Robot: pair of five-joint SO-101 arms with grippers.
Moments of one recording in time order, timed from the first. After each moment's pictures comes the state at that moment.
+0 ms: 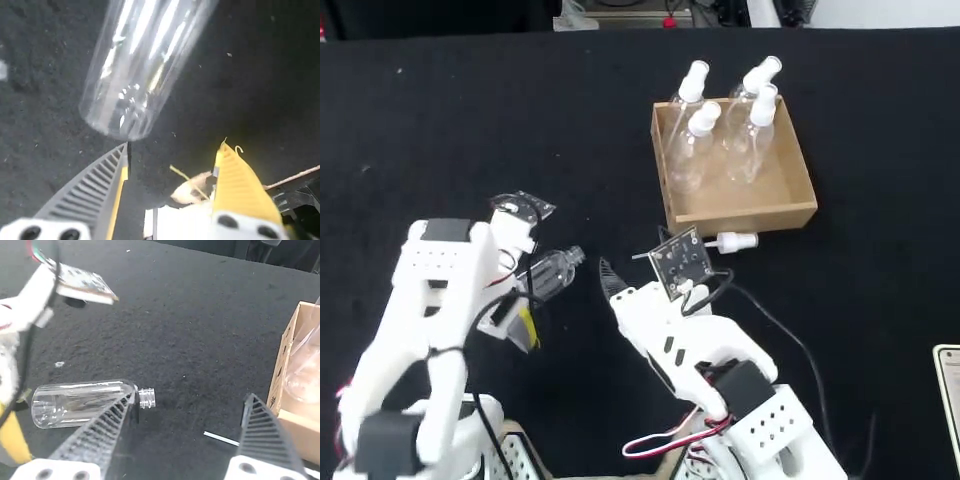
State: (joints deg) left arm -3.3 -26.9 44.1 83.0 -29.2; right arm -33.3 -83.9 85.0 34.9 -2.9
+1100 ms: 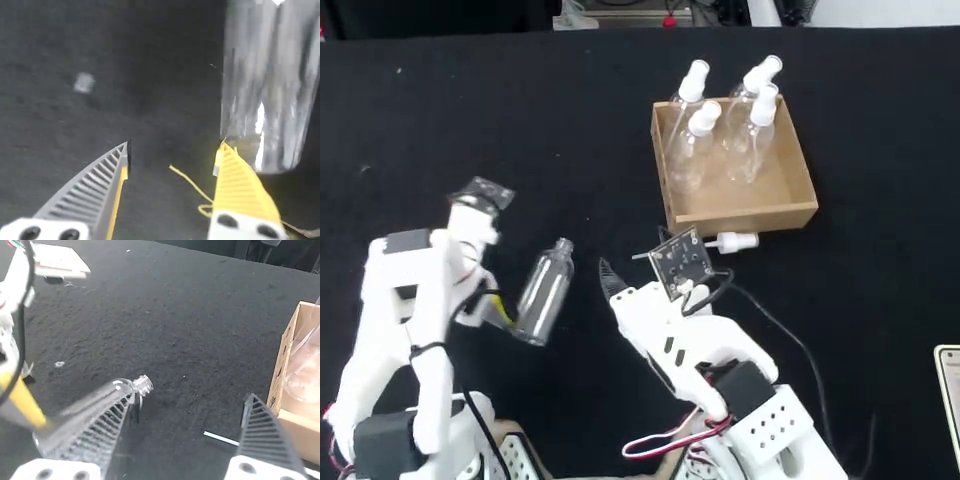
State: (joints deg) left arm -13.2 -25.1 48.5 69.1 -34.6; right arm -33.3 -83.9 85.0 34.9 -2.9
